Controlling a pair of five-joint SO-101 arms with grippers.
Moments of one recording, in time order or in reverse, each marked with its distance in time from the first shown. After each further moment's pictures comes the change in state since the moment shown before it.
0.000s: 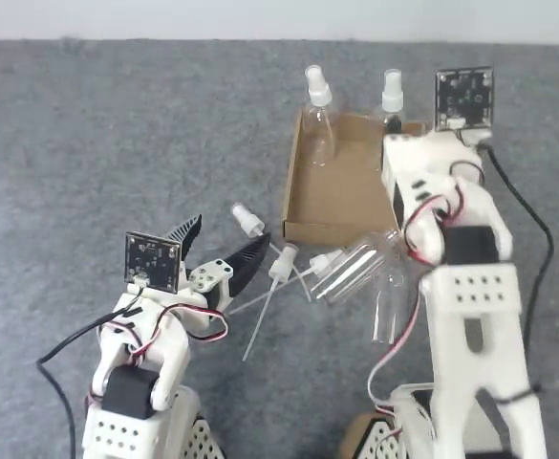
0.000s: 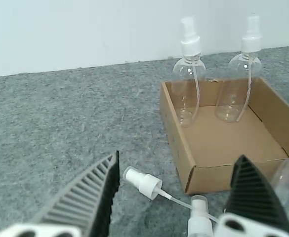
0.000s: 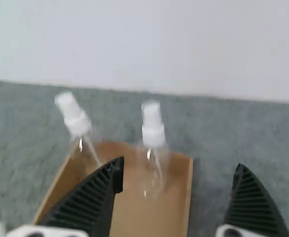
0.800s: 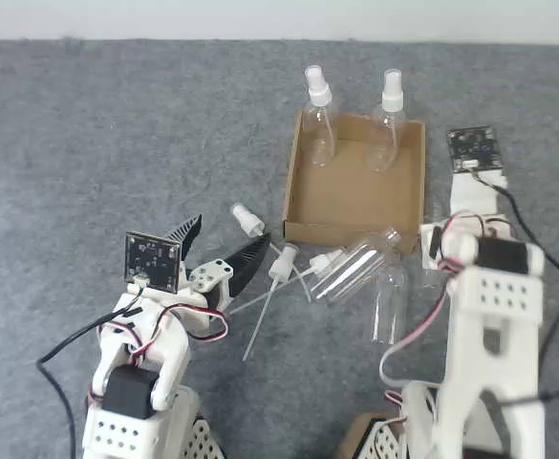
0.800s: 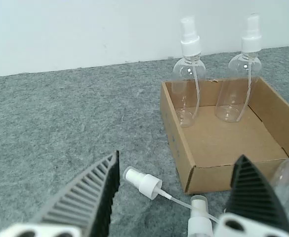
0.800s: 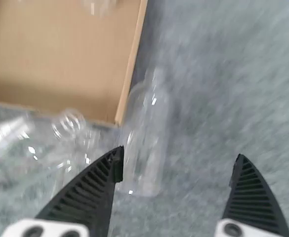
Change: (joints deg) left arm 0.0 0.0 0.0 0.0 0.0; right arm 13.4 0.3 7.9 27.6 13.1
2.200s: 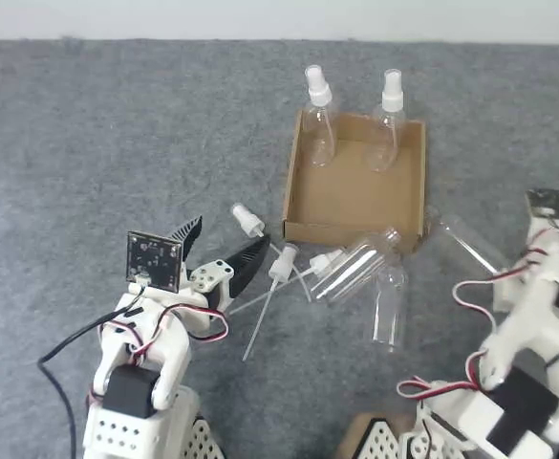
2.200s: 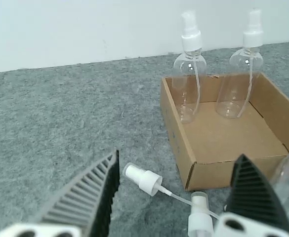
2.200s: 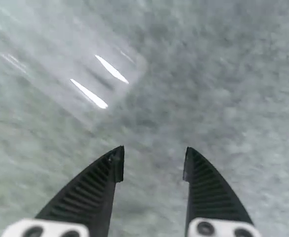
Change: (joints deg) left arm -0.1 0.0 0.7 0.0 0.0; right arm 29.4 25.7 -0.1 -7.6 18.5
